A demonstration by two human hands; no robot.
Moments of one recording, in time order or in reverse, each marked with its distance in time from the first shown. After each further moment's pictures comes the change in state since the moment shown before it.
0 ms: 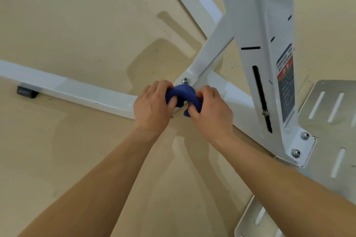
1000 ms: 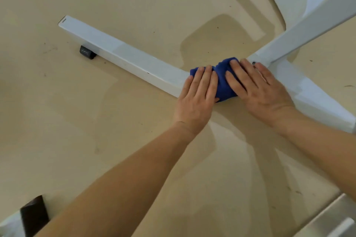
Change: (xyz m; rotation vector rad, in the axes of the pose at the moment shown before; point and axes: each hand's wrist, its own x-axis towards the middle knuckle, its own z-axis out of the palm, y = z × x) left_hand -0.043 -0.069 0.048 0.463 0.064 0.264; right_hand 0.060 0.042 0.060 -0.801 0.334 -1.083
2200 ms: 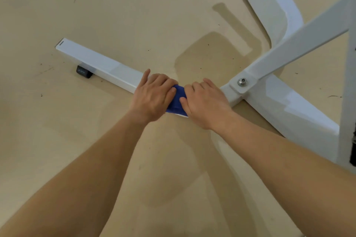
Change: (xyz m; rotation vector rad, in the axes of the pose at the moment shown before) left_hand 0.034 -0.116 -0.031 -0.057 -0.272 0.000; right_hand 0.112 -0.052 -0.047 0.562 -0.641 0.198
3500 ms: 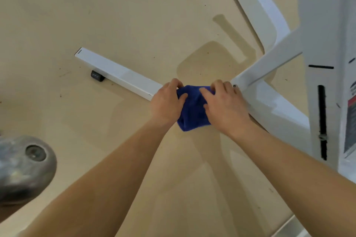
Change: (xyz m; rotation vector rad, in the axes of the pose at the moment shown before) left_hand 0.000 0.071 -0.049 -0.458 -0.006 -0.509; right_hand -0.056 0.031 -0.029 0.021 0.150 0.156
